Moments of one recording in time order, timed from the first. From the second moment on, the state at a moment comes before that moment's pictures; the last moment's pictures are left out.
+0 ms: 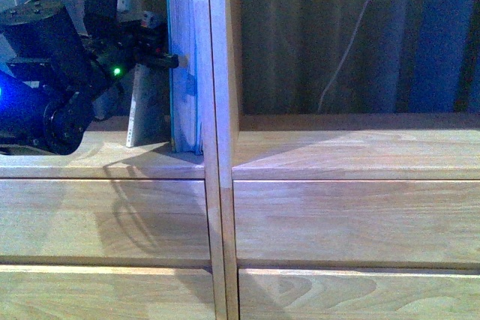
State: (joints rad) left arm -0.11 2.41 1.91 1.03 0.33 0.13; right arm 0.00 0.01 0.01 0.00 0.00 0.00
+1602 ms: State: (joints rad) left arm -0.21 1.43 0.96 0.73 0.04 -0.15; right arm 0.00 0.01 0.01 0.00 0.00 0.00
